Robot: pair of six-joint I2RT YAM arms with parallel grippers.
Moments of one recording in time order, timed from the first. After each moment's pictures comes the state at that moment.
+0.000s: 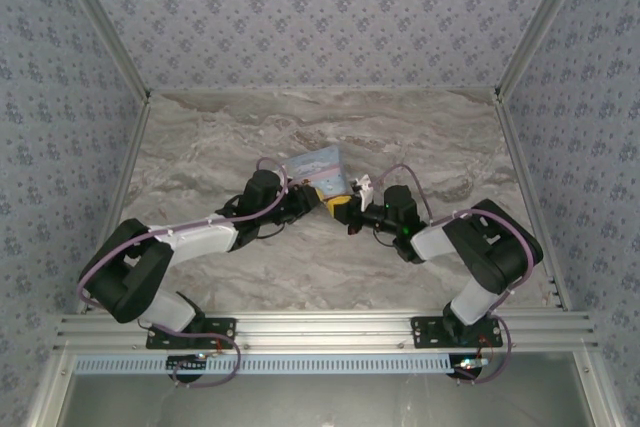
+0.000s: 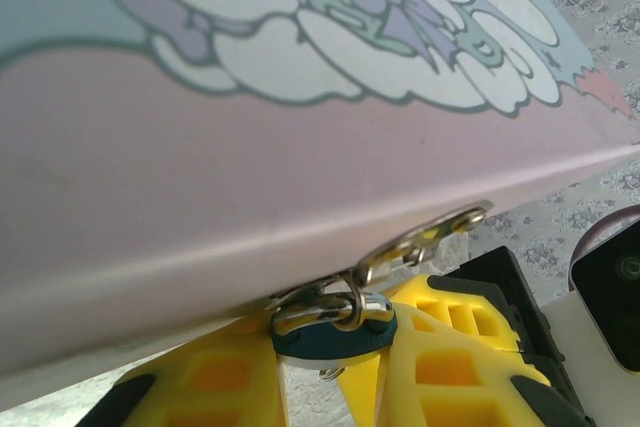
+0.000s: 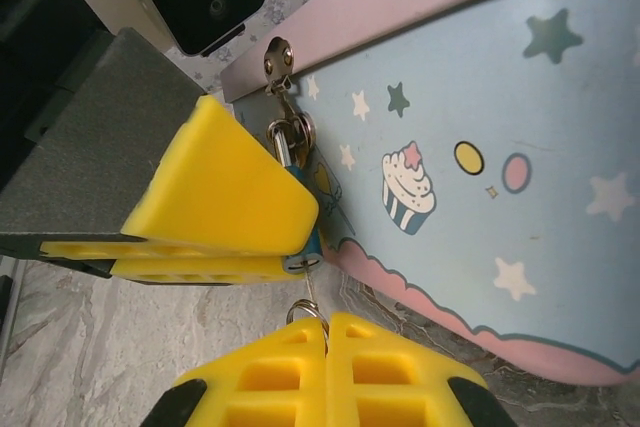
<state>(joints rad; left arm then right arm) -0.69 1.47 0.63 0.36 0.30 -1.13 0.57 1.65 0.42 1.00 -0.53 0.29</state>
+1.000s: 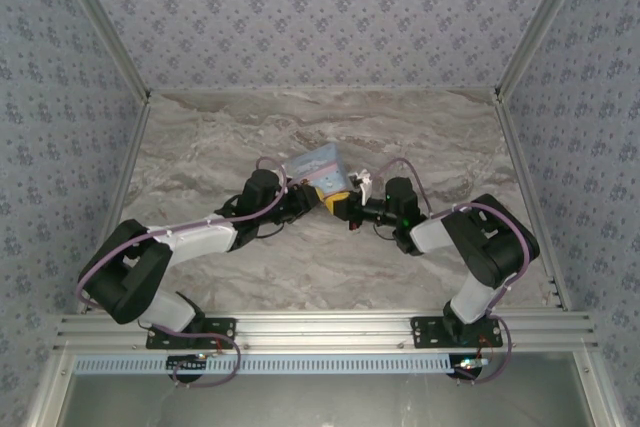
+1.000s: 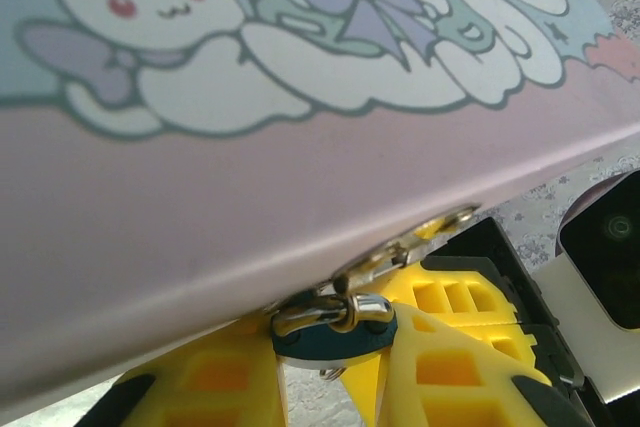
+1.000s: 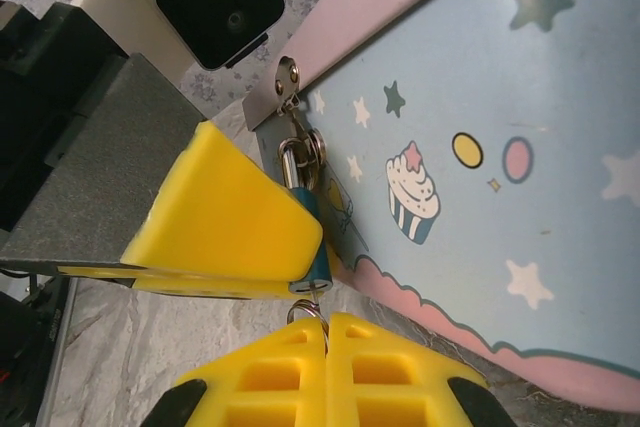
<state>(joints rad) -0.69 1.46 0.63 0.36 0.31 -1.13 0.52 1.68 0.48 0.99 -0.67 0.33</state>
